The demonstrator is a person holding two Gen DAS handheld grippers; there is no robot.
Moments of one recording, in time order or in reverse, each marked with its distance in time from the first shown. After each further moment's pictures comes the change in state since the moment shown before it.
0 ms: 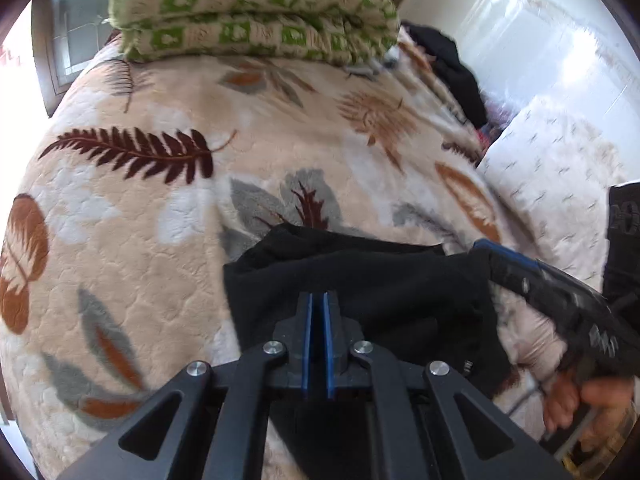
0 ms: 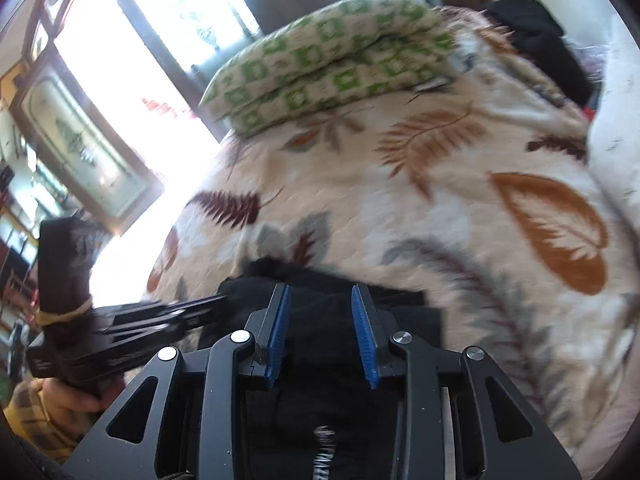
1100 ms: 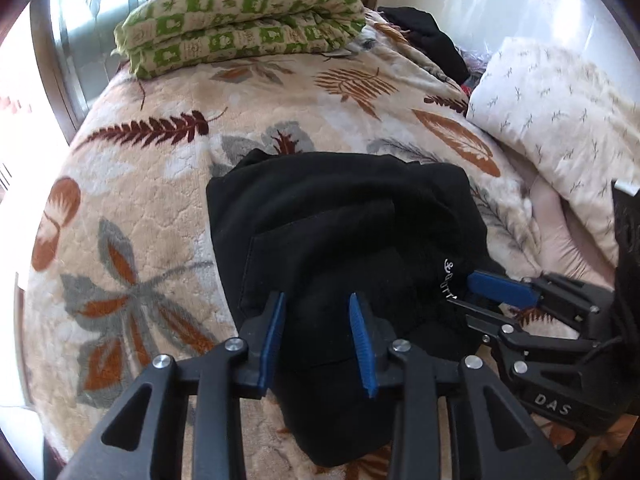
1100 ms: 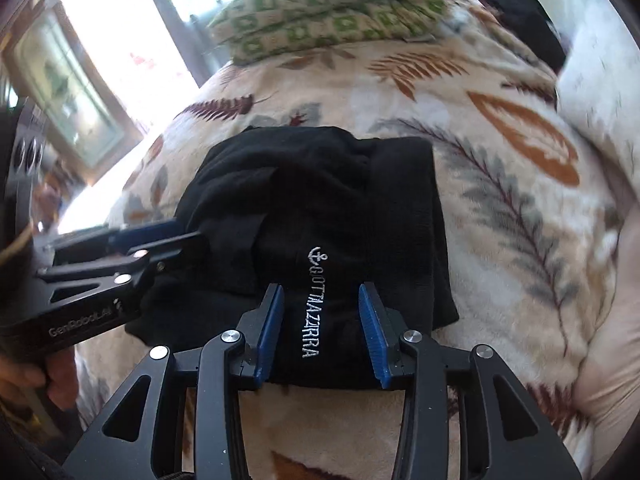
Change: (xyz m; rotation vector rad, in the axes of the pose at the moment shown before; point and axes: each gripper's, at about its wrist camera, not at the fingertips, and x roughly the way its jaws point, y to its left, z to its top) left arm -0.025 -0.052 -0.085 0.120 -0.063 0.153; right arm -0.019 0.017 -0.101 -0.107 0.078 -0.139
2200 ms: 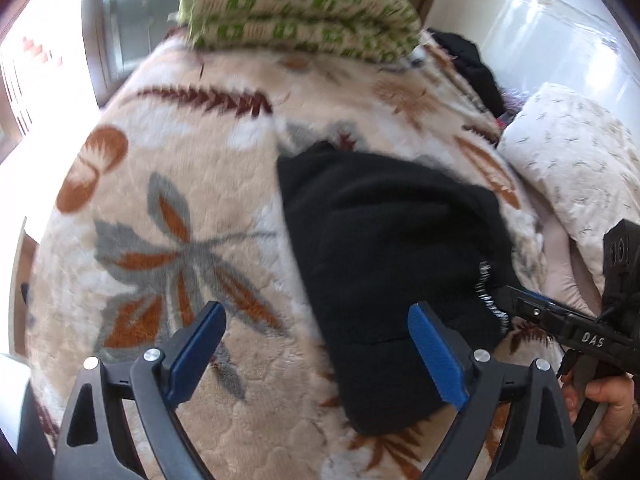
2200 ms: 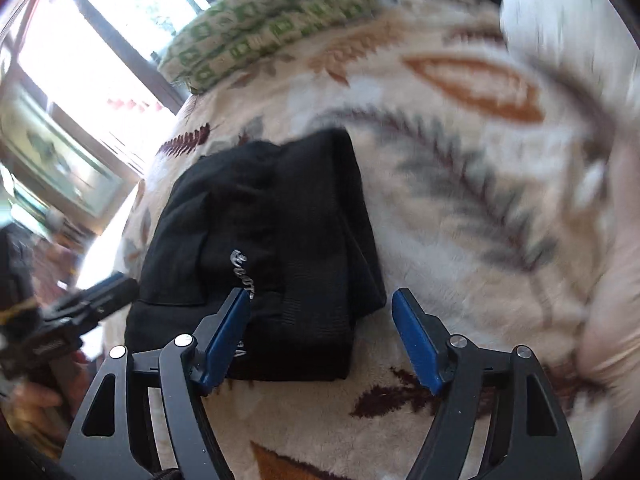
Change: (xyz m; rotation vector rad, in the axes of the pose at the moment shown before) left arm -0.006 0.046 -0.016 -0.198 0.015 -0.008; right arm 0.003 -0.067 -0.004 0.275 0.031 0.125
